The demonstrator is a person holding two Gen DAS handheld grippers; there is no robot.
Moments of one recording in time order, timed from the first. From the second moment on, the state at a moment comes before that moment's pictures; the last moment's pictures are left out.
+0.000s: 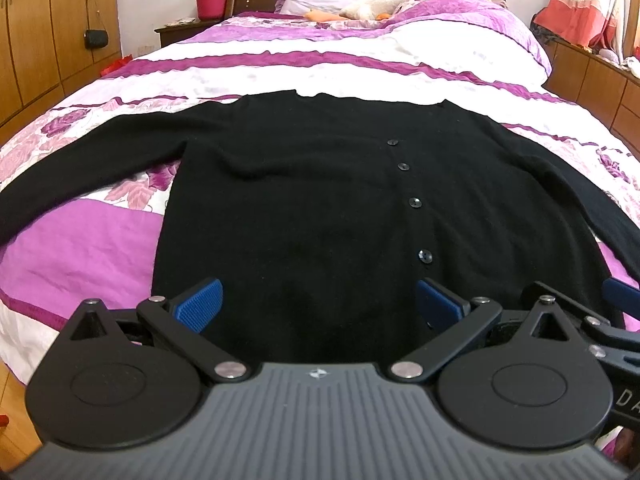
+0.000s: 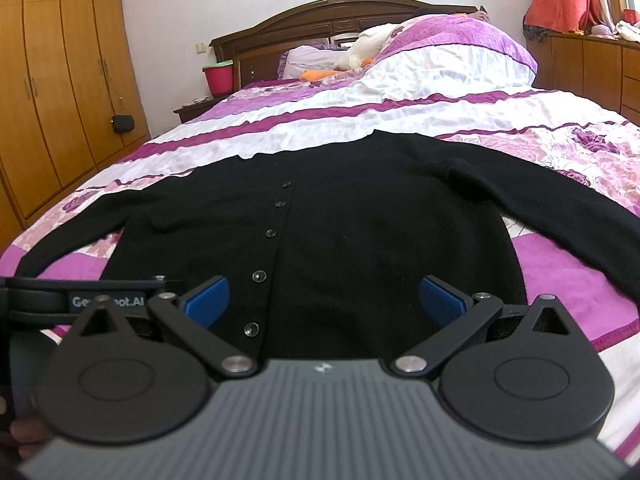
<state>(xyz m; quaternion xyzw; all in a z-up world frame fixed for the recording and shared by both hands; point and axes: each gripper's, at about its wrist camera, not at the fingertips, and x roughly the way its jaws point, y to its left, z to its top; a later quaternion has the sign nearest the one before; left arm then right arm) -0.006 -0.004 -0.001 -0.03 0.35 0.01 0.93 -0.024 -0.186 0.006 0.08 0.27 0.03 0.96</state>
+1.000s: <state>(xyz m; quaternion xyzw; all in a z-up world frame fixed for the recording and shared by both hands) -0.007 -0.003 -0.002 -0.03 0.36 0.01 0.93 -0.026 -0.183 0.004 0.08 0.27 0.03 0.96</state>
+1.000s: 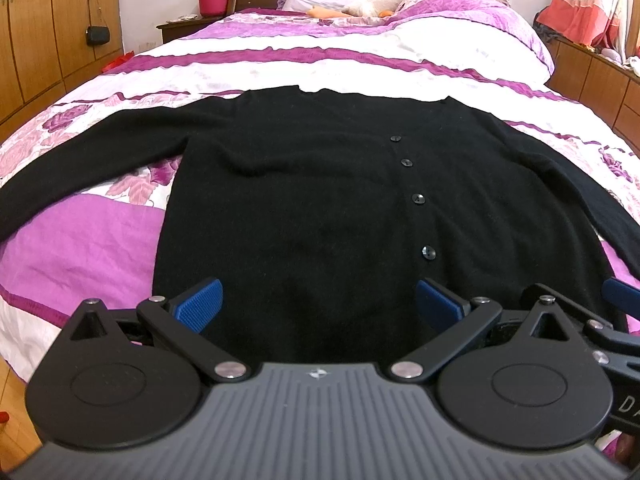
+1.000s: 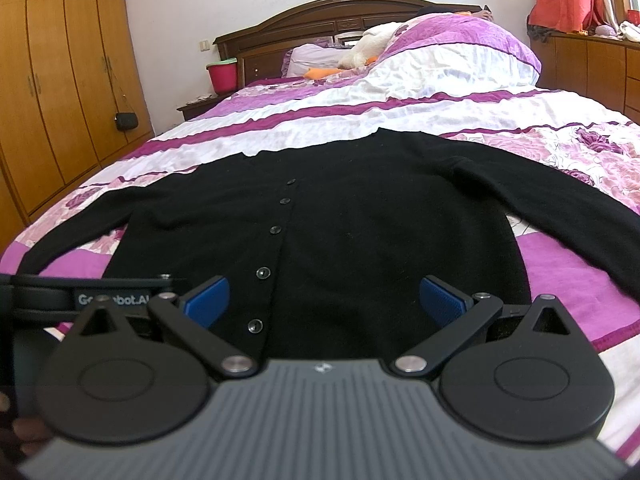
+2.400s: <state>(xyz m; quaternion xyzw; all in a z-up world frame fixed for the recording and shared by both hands) 0.039 0.001 -0.003 -0.03 0.37 0.01 0.93 0.026 -0.268 0.010 0.18 0.28 0.02 0.94</state>
